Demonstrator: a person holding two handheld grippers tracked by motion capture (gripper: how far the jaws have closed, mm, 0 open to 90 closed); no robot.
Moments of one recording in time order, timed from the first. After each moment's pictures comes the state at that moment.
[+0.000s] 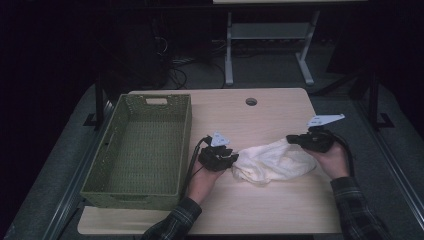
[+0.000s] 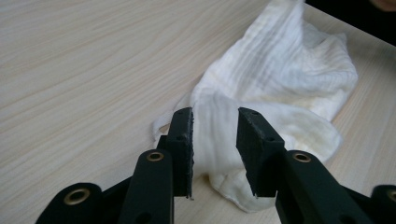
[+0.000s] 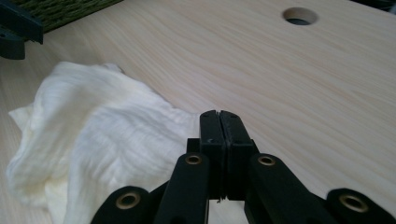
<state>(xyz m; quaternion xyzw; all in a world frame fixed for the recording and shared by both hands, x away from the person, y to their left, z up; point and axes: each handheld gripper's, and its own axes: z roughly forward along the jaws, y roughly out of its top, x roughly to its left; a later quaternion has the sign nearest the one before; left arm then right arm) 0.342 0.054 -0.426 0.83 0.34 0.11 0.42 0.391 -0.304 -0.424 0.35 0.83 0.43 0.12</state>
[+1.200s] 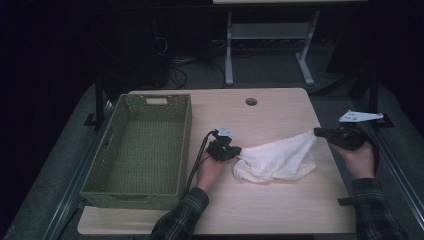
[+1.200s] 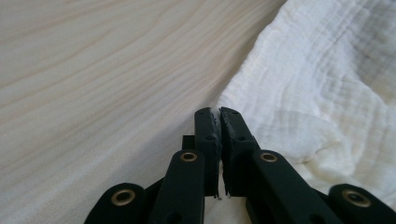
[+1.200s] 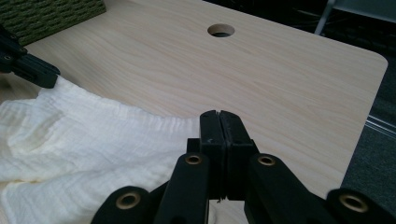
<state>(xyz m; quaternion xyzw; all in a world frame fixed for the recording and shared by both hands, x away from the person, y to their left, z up) 0.393 0.035 -0.461 0.83 0.35 0.06 0.42 0.380 -0.371 -0.405 0.40 0.78 0.44 0.18</state>
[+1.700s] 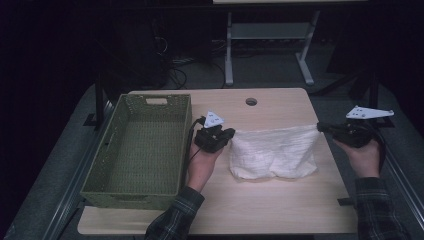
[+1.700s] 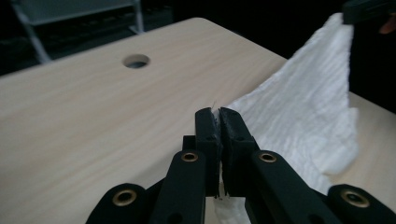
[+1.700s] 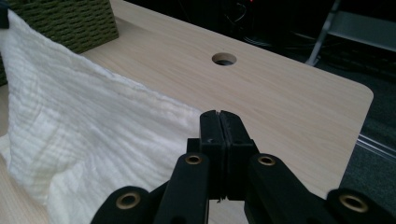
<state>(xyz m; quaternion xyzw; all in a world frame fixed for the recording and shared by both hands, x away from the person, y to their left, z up) 0.362 0.059 -0.369 0.79 0.35 0.17 0.47 0.370 -0.370 -0.378 0.39 0.77 0.46 0.20</state>
